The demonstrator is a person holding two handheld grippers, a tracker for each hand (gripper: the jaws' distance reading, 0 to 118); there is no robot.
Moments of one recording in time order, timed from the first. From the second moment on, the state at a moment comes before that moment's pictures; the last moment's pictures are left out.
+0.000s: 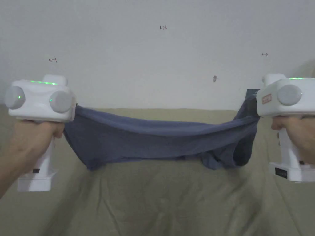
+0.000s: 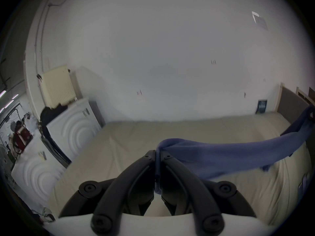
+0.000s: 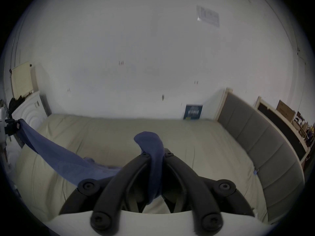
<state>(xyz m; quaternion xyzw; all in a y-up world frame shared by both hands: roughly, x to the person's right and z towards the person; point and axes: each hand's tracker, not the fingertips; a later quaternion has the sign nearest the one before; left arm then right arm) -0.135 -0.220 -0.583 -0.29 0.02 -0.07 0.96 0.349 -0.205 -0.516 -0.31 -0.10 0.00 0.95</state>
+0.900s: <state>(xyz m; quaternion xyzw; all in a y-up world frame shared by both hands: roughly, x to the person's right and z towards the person) -0.252 -0.355 -0.214 -0.44 0.01 -0.05 0.90 0.312 -0.400 -0.137 -0.43 -0.05 -0.14 0.89</state>
